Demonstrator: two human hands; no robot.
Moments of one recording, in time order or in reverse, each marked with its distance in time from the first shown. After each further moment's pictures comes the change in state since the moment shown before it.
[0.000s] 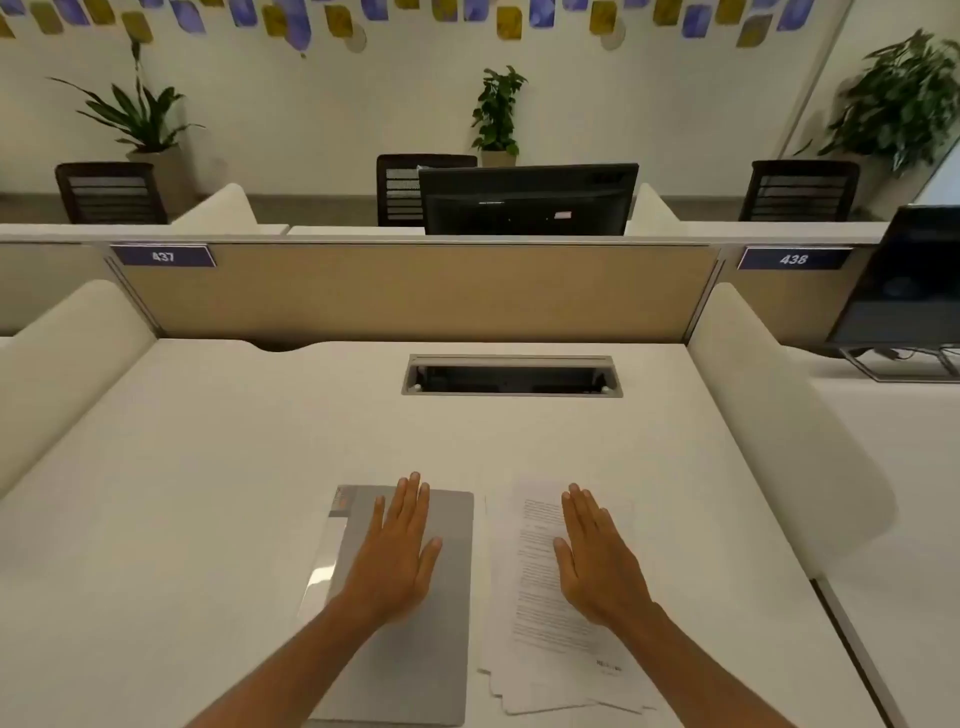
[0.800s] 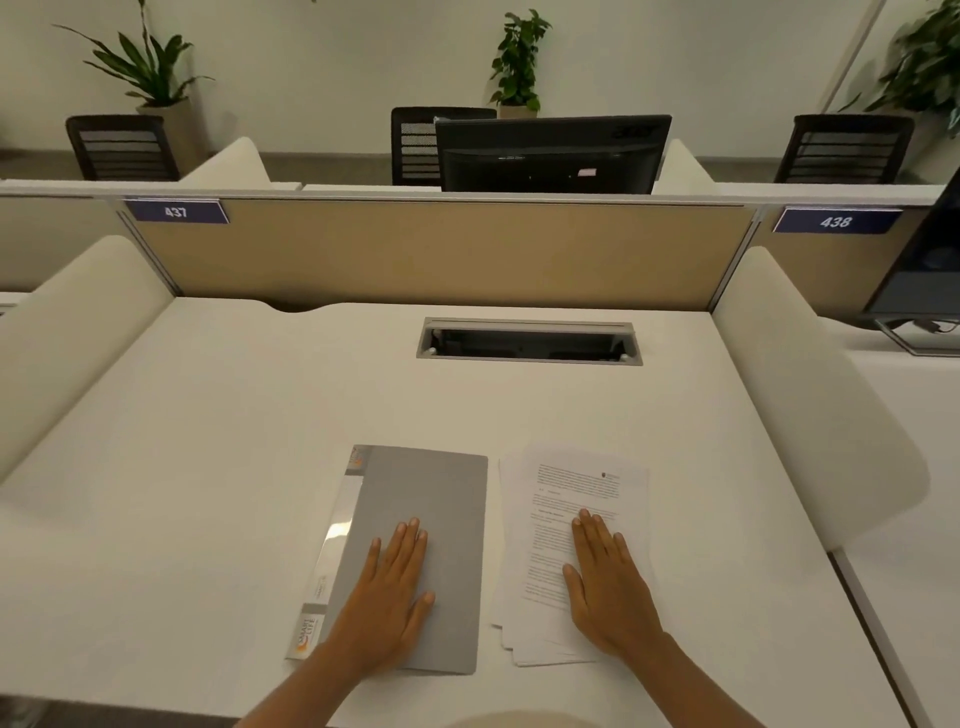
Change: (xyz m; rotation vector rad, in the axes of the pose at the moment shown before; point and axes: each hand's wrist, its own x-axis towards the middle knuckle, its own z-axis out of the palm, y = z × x) left_hand -0.098 -0.015 0.042 0.063 -0.210 0.003; right_hand -0.058 0.013 0.059 -0.070 -0.106 0.020
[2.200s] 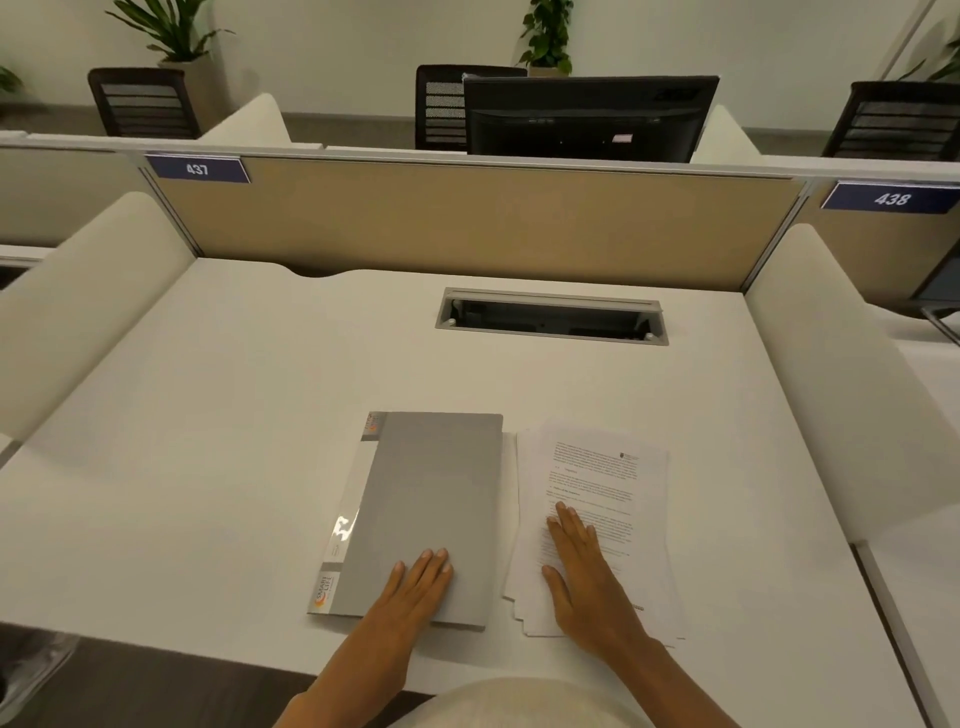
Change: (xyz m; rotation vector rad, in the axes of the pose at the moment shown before) left_hand -0.054 0.019 0.016 0.109 -0.200 0.066; right_hand -0.020 -0.044 0.009 0.349 -0.003 -0.160
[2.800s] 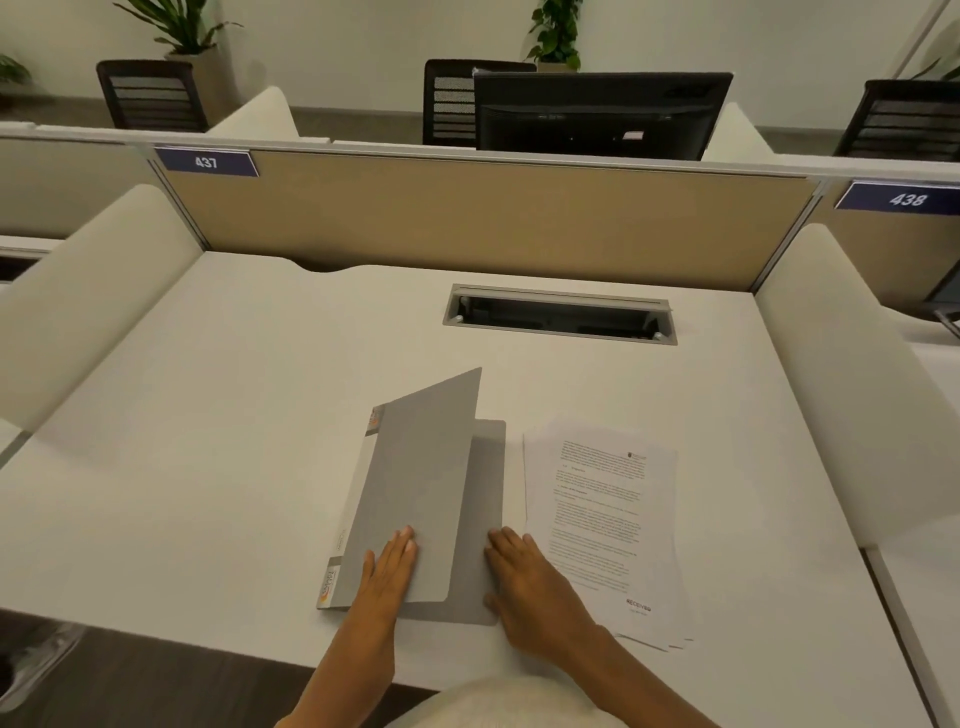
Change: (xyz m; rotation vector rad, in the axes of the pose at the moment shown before) left_hand -0.022 0.014 -0.051 -0.521 0.569 0.015; right_hand 0.015 -0.062 0.031 -0.305 -0.171 -0.245
